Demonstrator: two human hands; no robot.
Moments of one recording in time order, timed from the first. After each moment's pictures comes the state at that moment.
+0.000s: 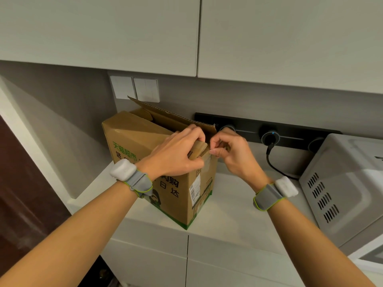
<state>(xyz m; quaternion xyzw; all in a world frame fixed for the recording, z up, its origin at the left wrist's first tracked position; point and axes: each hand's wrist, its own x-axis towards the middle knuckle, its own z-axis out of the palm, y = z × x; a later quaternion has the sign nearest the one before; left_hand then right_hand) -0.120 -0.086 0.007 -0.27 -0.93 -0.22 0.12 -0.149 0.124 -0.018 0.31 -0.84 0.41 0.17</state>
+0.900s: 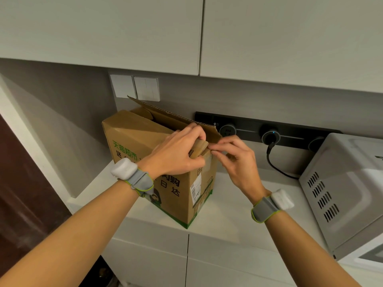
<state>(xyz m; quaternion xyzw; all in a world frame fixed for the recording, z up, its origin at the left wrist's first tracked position) -0.121 -0.087 0.005 -0.27 -0.93 -0.22 0.13 -0.137 0.129 -0.049 0.32 -0.80 0.40 0.32</state>
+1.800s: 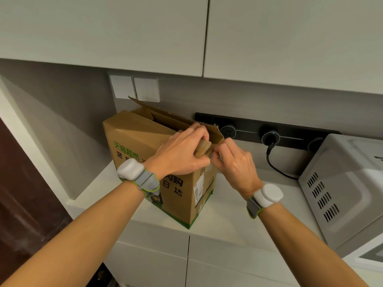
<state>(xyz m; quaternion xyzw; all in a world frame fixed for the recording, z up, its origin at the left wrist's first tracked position) -0.123 -0.079 0.006 -0.27 -0.93 -0.21 0.15 -0.143 0.115 -0.050 0.33 -0.80 0.12 0.49</state>
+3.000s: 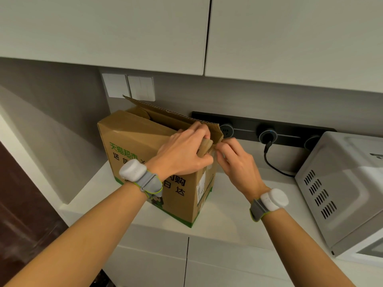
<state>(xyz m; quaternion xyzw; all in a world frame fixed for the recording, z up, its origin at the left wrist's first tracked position) -0.129 -0.071 0.007 -0.28 -0.92 -0.20 0.18 -0.144 0.129 -0.058 0.32 -0.84 0.18 0.40</state>
